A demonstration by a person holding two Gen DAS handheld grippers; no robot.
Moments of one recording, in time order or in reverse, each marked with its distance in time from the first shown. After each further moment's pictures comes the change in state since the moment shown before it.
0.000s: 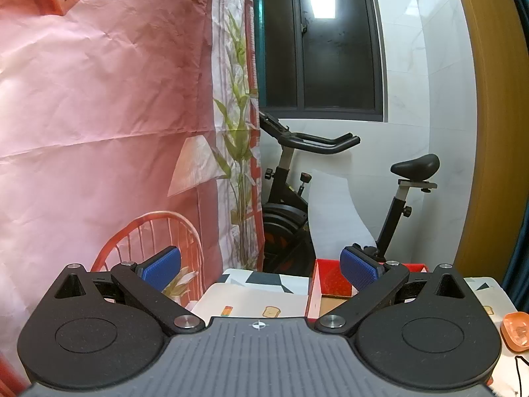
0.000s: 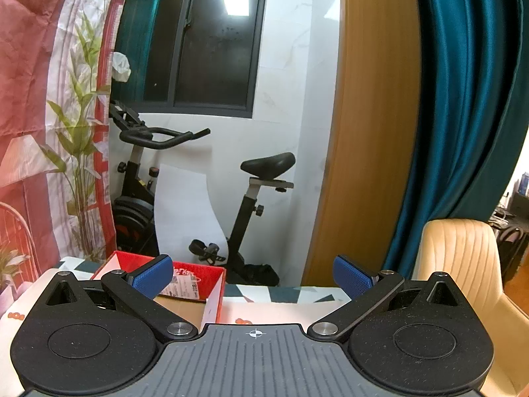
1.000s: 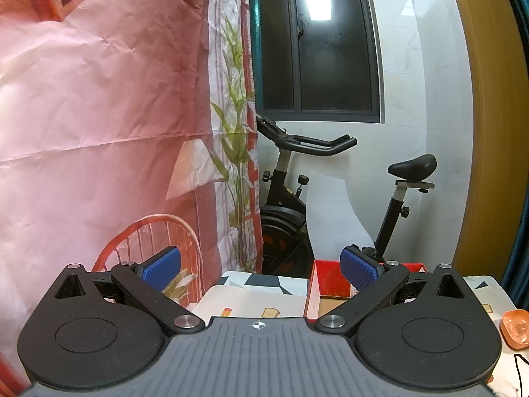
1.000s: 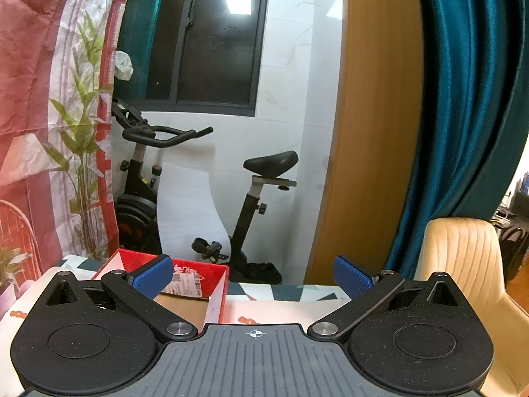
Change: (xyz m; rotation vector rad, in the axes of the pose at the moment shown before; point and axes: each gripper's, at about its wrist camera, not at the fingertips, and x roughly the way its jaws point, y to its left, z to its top) left arm -0.003 0.001 0.002 0.012 -0.006 -0.007; right arm -0.002 0.005 -0.005 -0.001 0.004 0.005
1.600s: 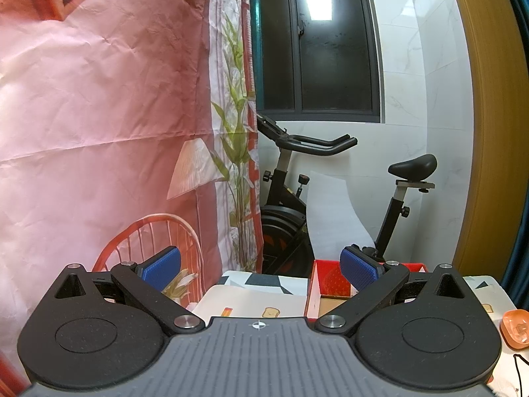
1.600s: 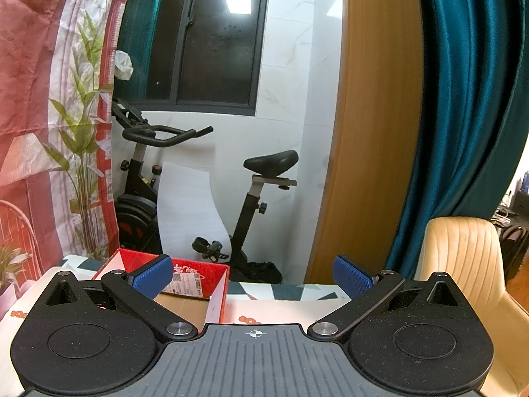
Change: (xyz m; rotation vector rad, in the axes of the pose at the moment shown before) left arm 0.000 0.000 0.000 0.000 0.000 0.000; right arm 0.000 0.000 0.000 0.001 0.001 0.002
